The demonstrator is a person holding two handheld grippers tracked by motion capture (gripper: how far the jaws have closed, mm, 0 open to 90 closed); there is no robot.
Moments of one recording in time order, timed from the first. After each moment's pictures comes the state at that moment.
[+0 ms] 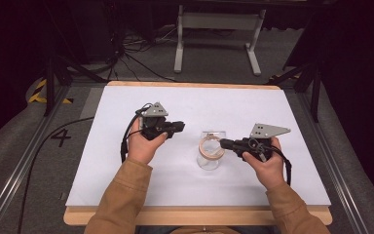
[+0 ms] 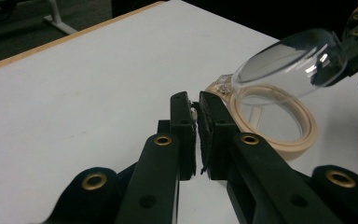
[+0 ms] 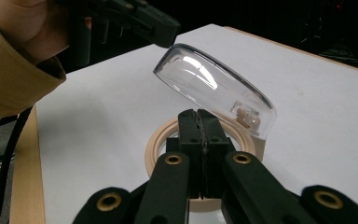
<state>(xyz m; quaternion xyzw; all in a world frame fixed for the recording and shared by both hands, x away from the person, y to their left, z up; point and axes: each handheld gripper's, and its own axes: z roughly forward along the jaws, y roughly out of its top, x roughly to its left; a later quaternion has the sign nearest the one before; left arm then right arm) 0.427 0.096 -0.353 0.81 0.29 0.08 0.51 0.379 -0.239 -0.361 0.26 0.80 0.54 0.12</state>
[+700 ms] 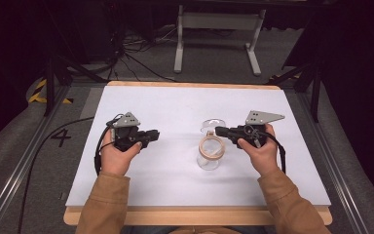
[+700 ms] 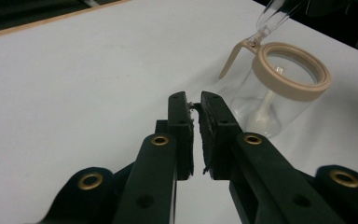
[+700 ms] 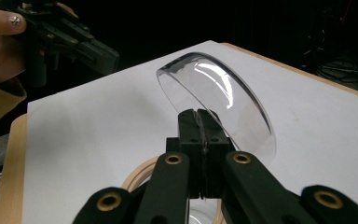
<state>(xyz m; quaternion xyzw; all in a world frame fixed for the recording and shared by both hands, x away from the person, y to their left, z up) 0.398 0.158 -0.362 0.80 0.35 0.10 0.49 0.413 -0.229 -0.352 0.25 0.79 0.55 0.12</state>
